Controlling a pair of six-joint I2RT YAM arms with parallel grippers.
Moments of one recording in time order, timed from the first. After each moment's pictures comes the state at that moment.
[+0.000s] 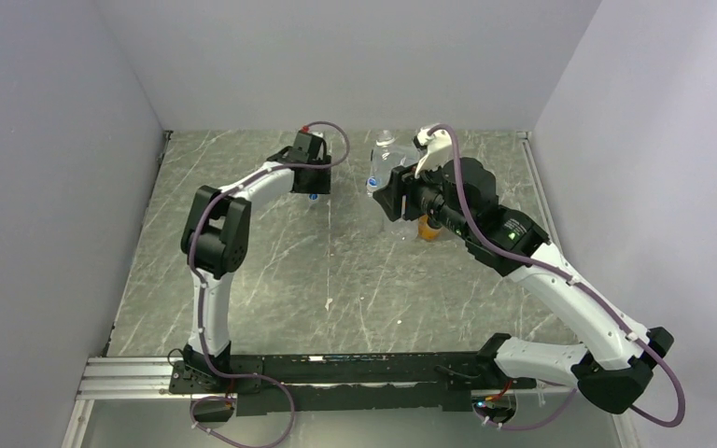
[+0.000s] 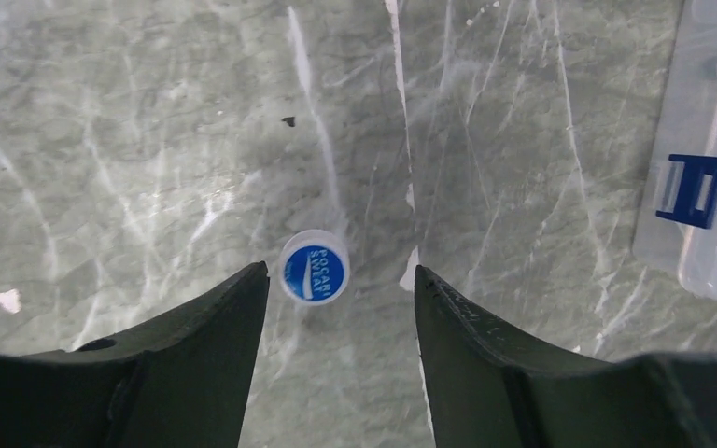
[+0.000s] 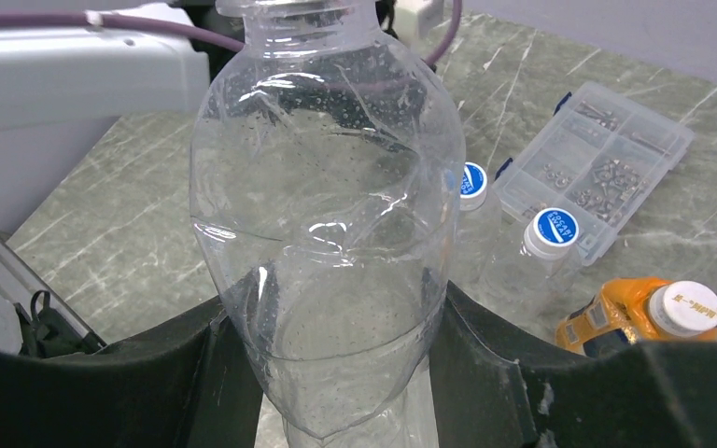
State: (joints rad) left arm -0.39 2.10 1.62 -0.39 -0.10 -0.31; right arm 0.77 1.11 1.31 -0.47 0.10 0.24
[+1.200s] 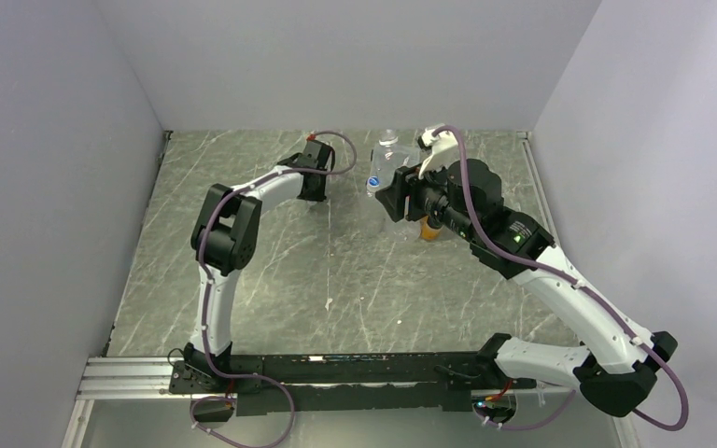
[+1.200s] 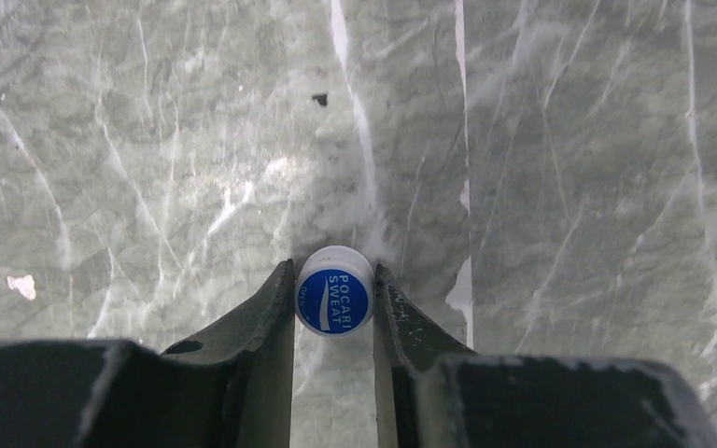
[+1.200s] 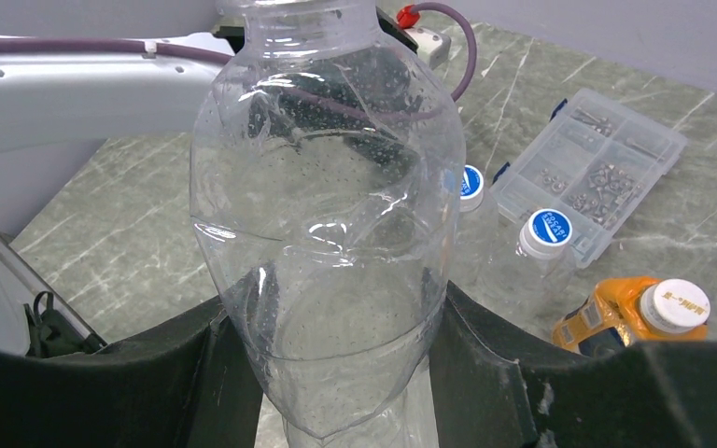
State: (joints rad) left arm -0.44 2.20 1.65 -0.39 -0.26 -0.28; right arm 0.77 1.09 1.31 -0.48 0.10 0.24
